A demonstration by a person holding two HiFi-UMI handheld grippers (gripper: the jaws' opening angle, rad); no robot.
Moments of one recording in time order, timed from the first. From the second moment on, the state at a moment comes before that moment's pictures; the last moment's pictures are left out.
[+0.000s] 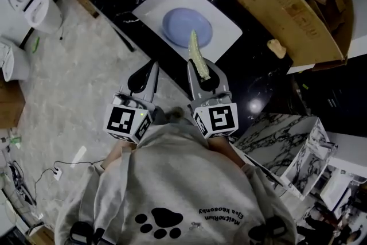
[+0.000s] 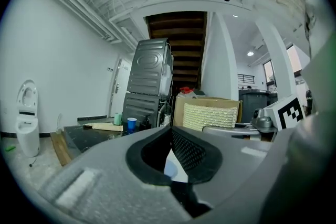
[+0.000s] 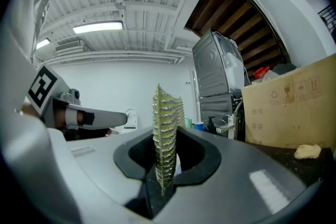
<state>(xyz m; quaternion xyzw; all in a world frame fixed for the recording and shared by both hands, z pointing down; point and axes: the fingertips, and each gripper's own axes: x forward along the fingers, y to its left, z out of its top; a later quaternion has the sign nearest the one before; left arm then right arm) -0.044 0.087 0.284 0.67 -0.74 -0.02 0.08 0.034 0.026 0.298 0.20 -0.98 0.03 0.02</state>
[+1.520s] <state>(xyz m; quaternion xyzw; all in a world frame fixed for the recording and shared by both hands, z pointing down) -0.185 -0.167 0.371 0.86 -0.49 0.02 0.15 -0.080 -0.140 0.379 0.46 -0.88 0.05 0.10</state>
